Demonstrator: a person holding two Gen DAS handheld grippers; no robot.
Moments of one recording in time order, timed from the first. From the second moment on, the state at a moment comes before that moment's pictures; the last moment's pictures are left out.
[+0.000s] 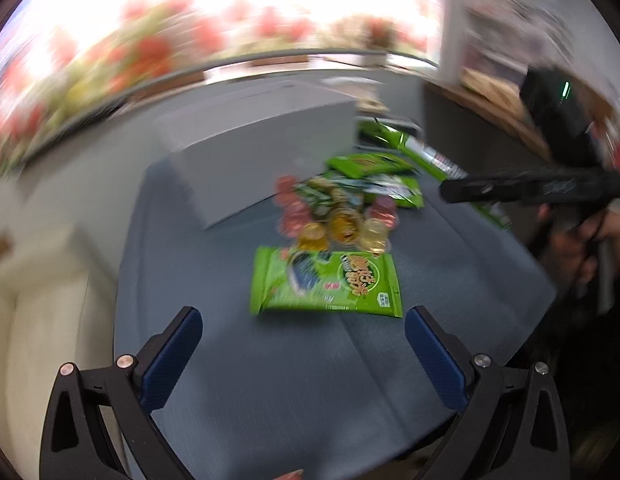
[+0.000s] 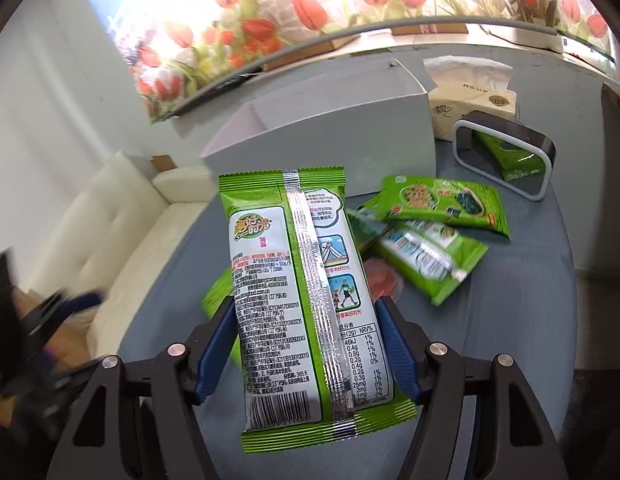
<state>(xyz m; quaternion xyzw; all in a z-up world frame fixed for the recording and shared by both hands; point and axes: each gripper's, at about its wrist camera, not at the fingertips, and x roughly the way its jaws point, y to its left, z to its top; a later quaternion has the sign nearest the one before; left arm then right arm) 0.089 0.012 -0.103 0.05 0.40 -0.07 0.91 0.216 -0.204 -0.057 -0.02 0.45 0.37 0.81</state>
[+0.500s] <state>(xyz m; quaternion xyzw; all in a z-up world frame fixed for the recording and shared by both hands) 0.202 0.005 -0.165 0.22 0.44 -0.31 0.81 0.152 -0.228 -0.053 0.02 0.45 0.37 0.81</state>
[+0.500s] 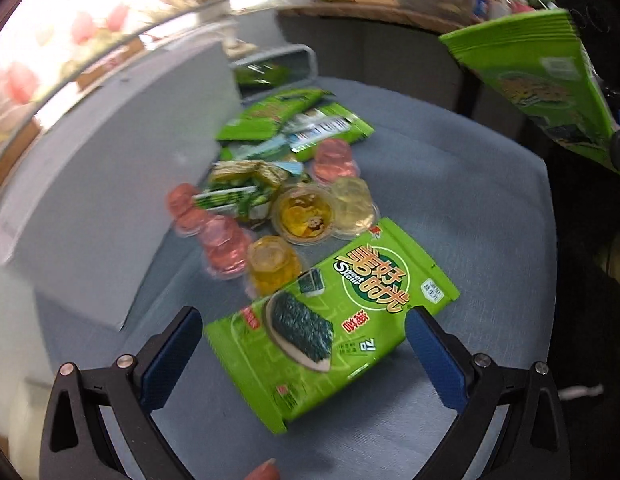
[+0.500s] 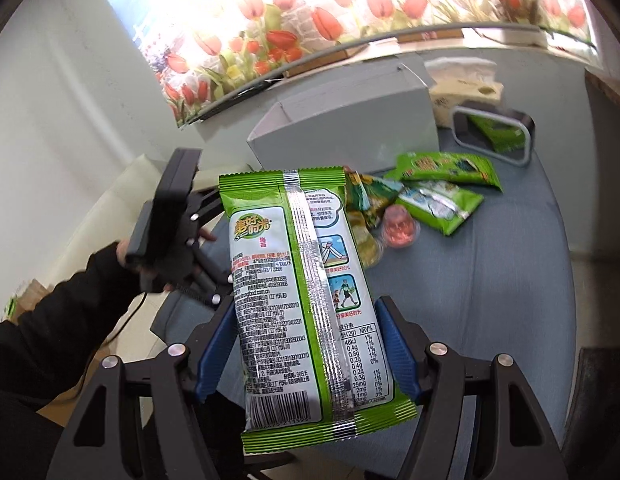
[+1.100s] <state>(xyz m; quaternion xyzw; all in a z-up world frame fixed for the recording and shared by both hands) 0.219 -0.020 -0.203 0.26 0.51 -0.43 0.70 0.125 -0.247 -0.056 0.05 0.45 0.35 0.82</state>
